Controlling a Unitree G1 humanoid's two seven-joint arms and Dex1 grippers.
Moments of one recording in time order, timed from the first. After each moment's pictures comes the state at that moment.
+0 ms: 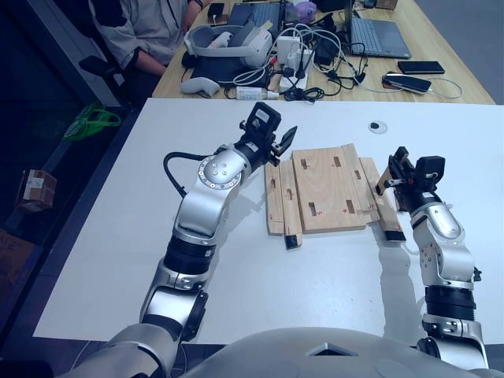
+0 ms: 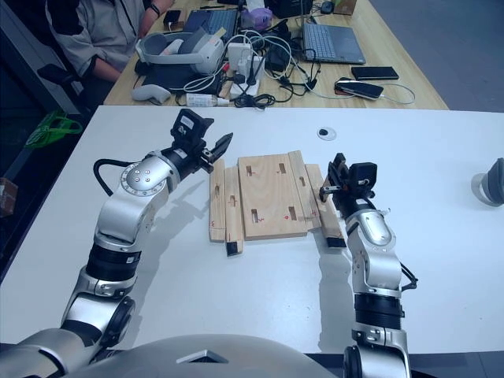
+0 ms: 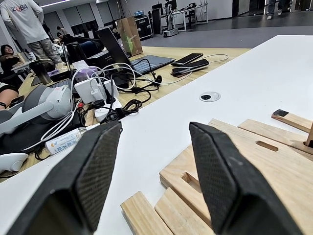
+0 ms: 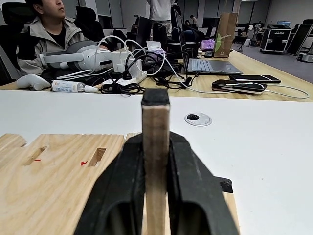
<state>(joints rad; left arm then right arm) -0.45 0.21 -0.20 -0.18 -0.05 0.60 -0.33 -0.06 -0.25 -0.17 -0.03 0.23 0.22 0.30</state>
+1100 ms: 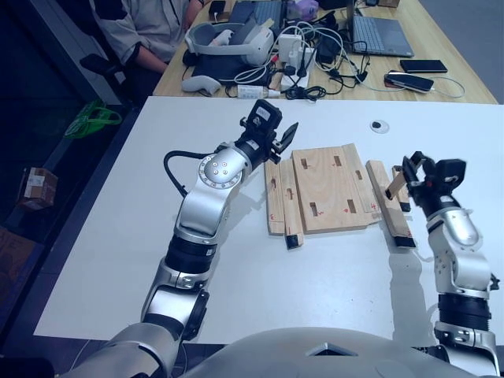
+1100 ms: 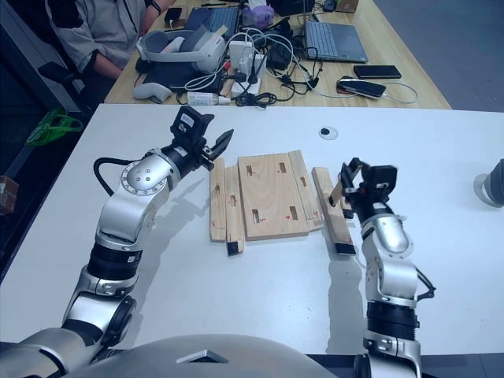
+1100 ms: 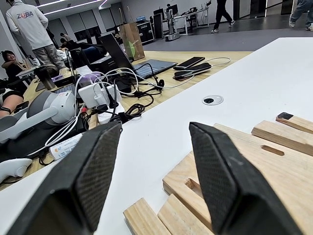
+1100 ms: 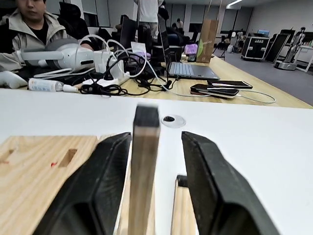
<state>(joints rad) -0.46 0.21 -0.20 -0.17 -0.03 0.56 -0.34 -0.07 -0.33 -0.26 -0.16 0.27 0.26 0.24</state>
